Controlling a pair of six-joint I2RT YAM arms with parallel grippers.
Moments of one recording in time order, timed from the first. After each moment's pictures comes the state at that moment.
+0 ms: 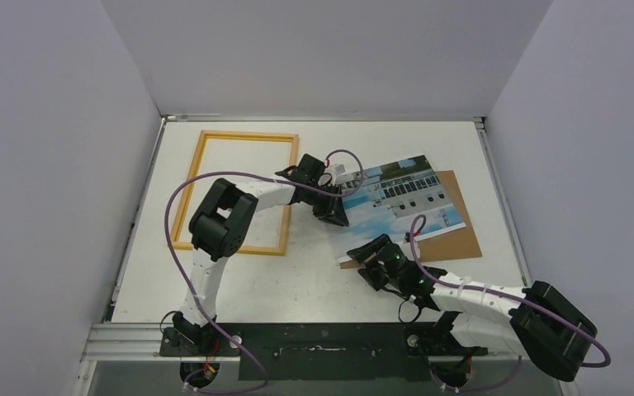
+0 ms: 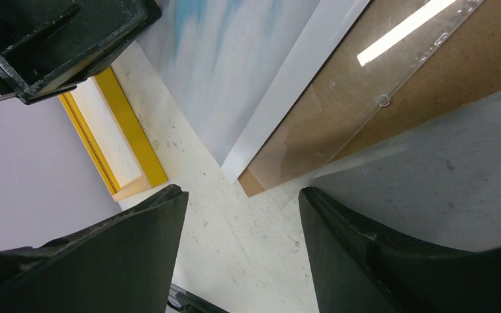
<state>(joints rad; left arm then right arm) -0.61 2.19 1.47 -0.24 0.65 -0.51 0.83 1.08 0.26 0.07 0.21 1.57</state>
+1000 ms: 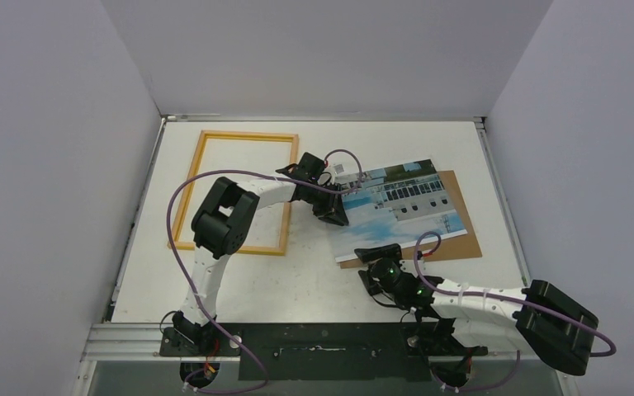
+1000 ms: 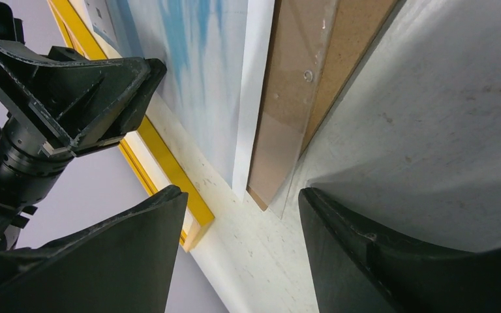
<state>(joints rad) -0.60 2.23 1.51 -0.30 0.67 -0.56 0.98 1.06 0.21 0.03 0.49 2.01</state>
